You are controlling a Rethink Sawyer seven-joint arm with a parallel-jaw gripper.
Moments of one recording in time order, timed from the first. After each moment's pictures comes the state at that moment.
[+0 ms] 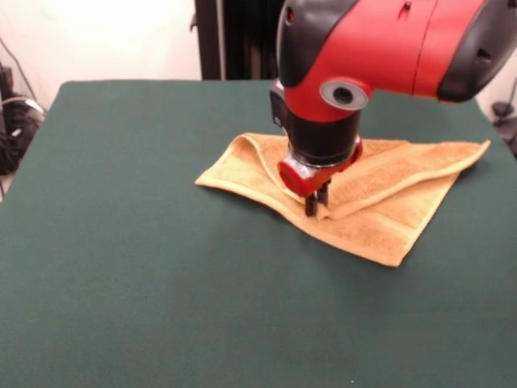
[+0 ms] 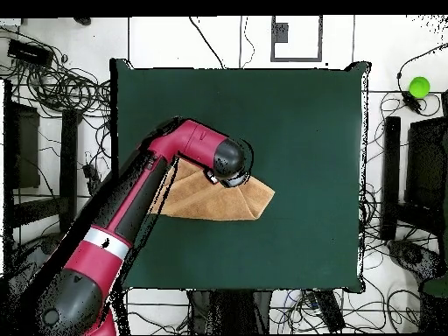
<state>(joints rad) 0.41 0.41 -1.21 0.76 -1.52 -1.20 3.78</state>
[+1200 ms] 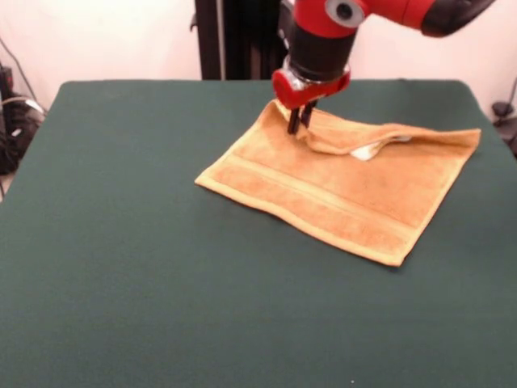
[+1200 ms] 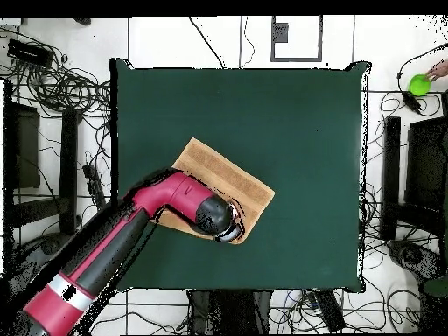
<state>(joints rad) 0.64 0.42 -1.20 1.14 -1.52 -1.18 3.78</state>
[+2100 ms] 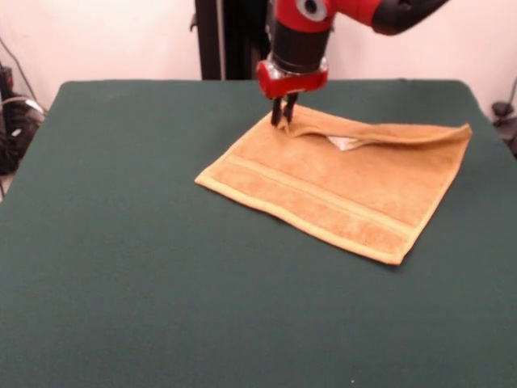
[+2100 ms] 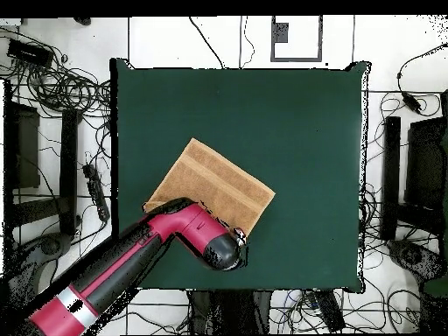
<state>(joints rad) 0.71 0.41 -1.06 1.33 -1.44 -1.02 3.78</state>
